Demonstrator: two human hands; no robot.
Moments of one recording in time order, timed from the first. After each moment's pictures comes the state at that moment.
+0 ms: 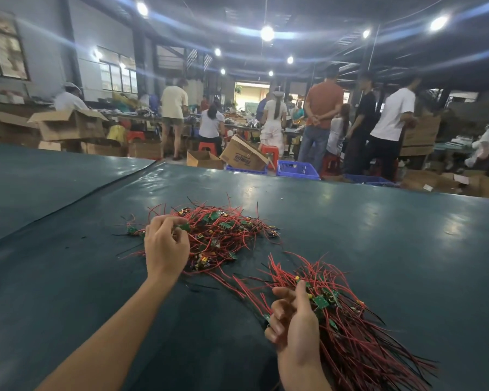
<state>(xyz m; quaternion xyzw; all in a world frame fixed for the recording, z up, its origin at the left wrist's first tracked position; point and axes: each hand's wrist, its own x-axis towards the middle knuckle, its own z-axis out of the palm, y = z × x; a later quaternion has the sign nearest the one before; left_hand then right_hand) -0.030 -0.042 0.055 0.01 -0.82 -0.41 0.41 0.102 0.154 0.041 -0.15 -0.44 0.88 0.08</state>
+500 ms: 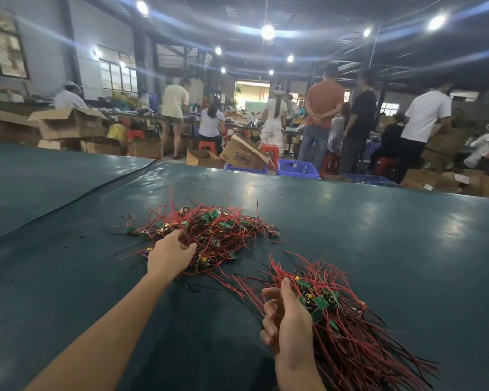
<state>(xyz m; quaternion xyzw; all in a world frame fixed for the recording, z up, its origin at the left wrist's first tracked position) -0.055 -0.051 0.039 0.07 -0.92 -0.35 0.15 0.104 0.149 0.039 -0.12 -0.53 0.84 0.07</state>
